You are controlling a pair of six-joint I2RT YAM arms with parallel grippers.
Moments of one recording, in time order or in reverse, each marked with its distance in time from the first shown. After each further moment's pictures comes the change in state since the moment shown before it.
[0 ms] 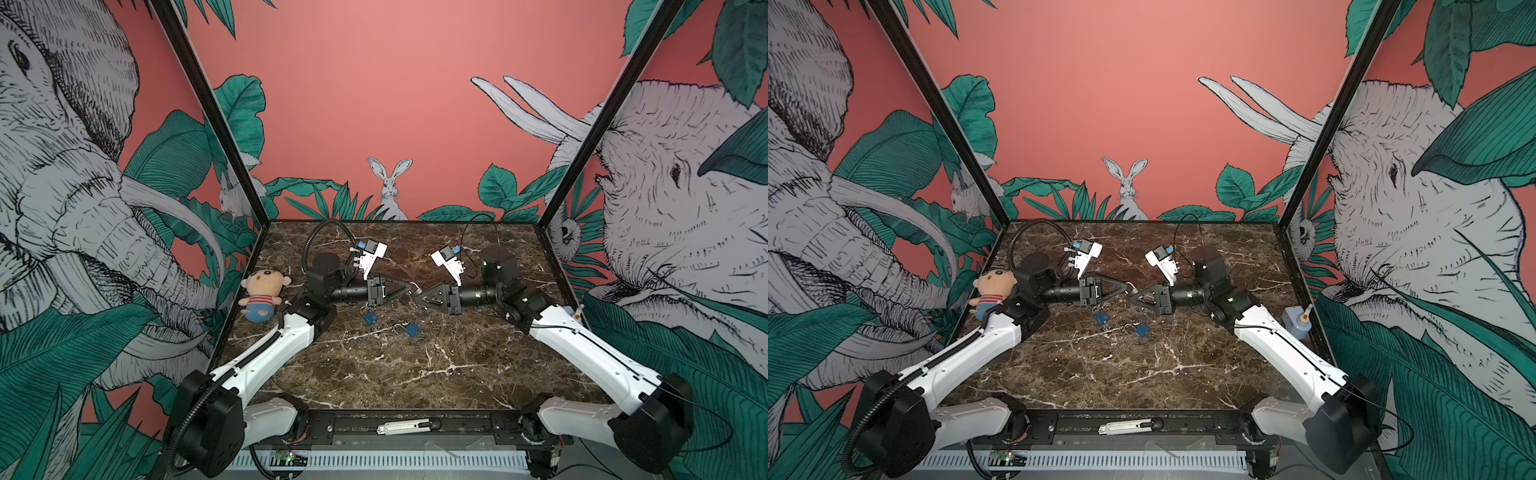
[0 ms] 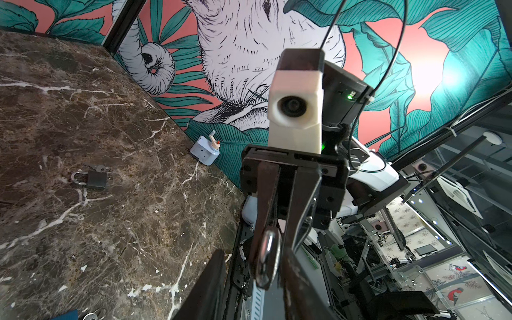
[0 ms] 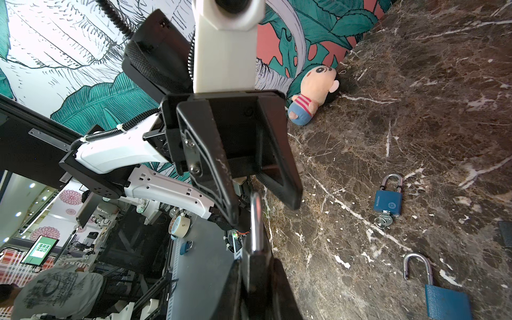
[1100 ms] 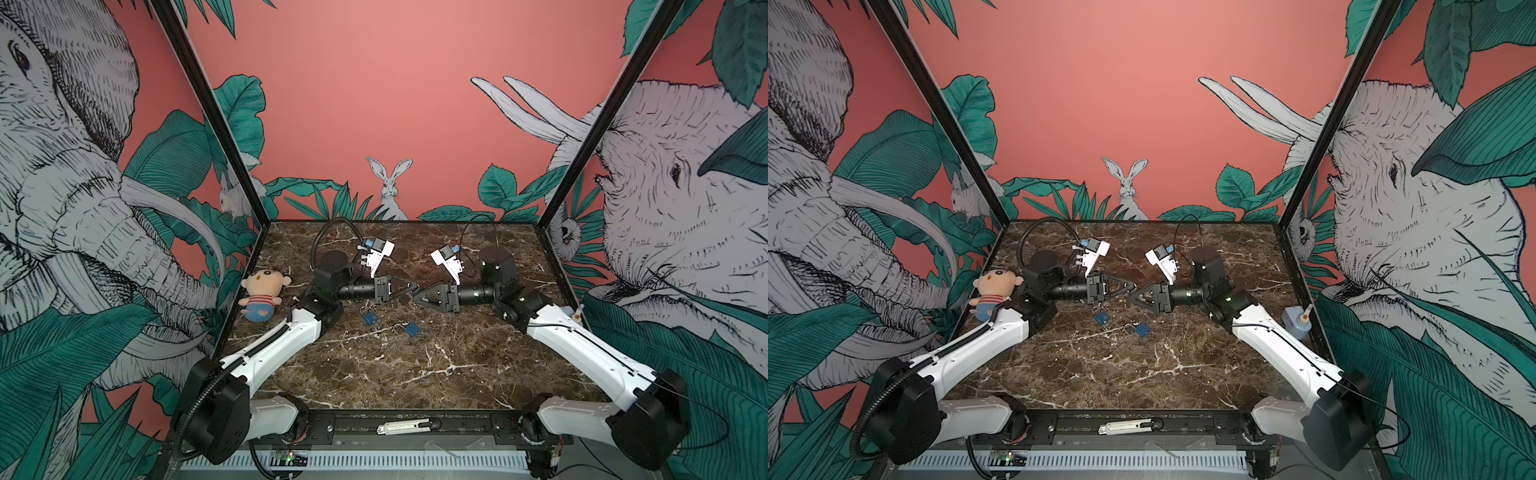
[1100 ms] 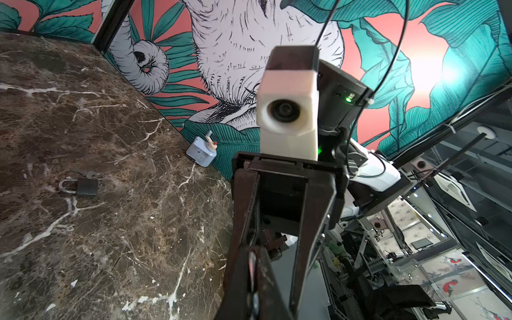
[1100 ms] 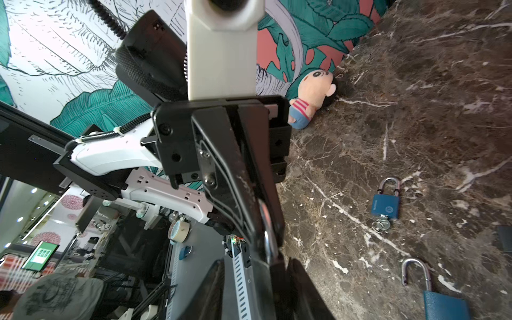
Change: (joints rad) left arm -0.040 0.063 0.031 0.034 -0.042 0.004; right arm -0.006 -0.003 -0.042 0.064 0.010 0.032
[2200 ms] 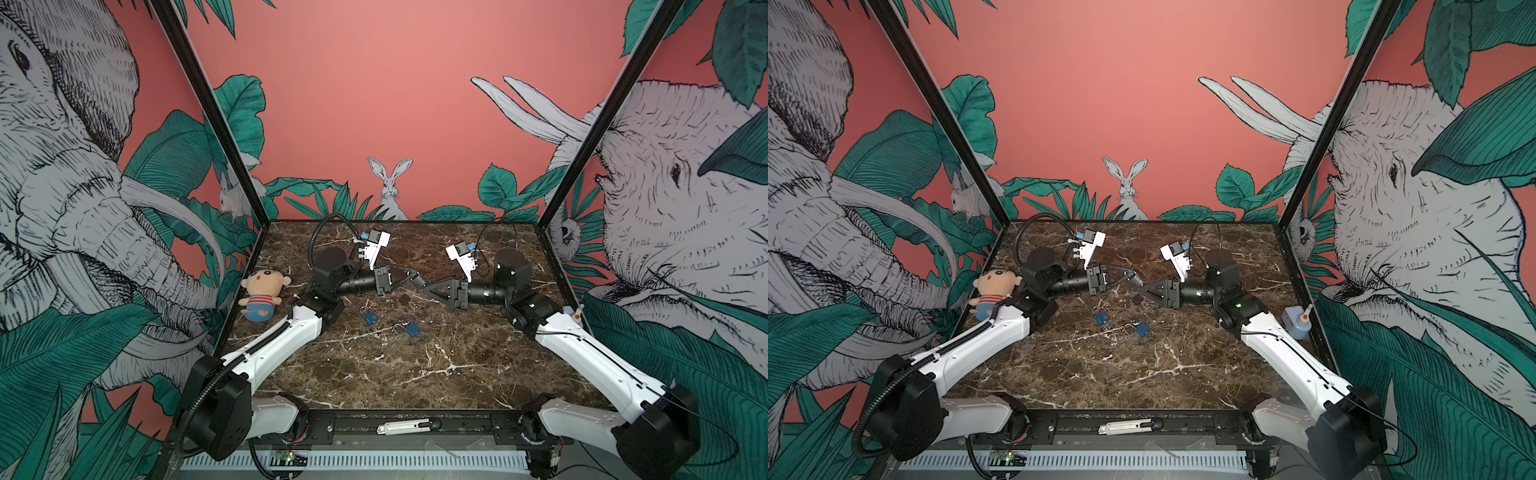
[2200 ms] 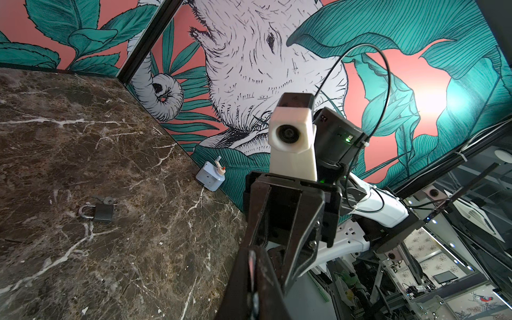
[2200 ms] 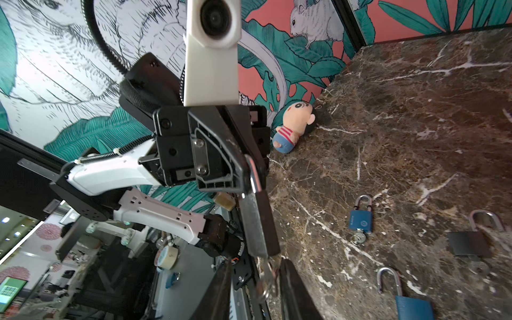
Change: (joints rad) left arm 0.000 0.017 0.029 0.069 -0.076 -0.060; right arm -0.070 -0.051 -0.055 0.111 0.020 0.060
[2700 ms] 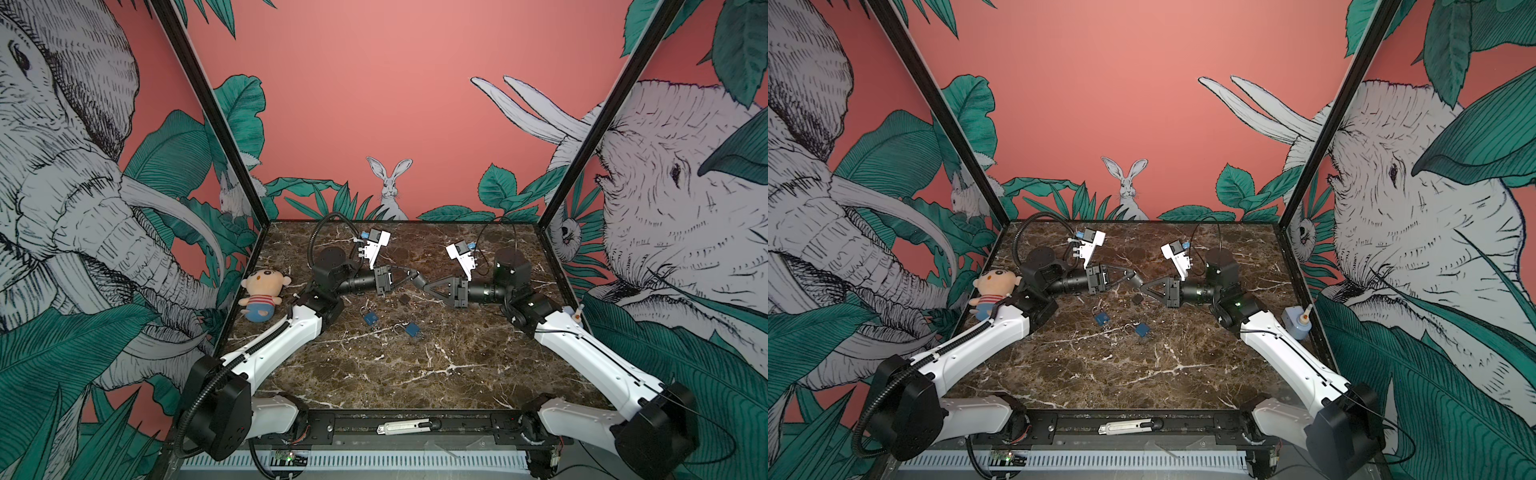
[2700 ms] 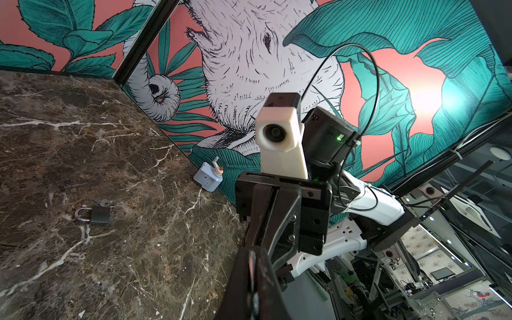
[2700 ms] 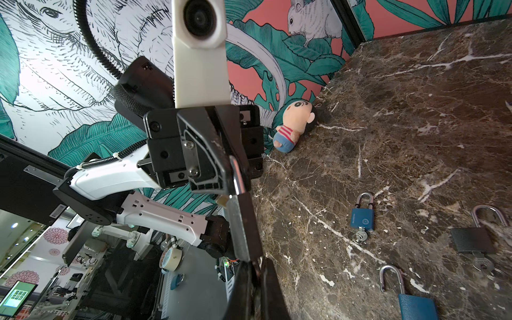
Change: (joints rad) left arm 0.000 0.000 0.007 0.004 0.000 -0.003; right arm -0.006 0.004 0.000 0.005 -0.004 0.012
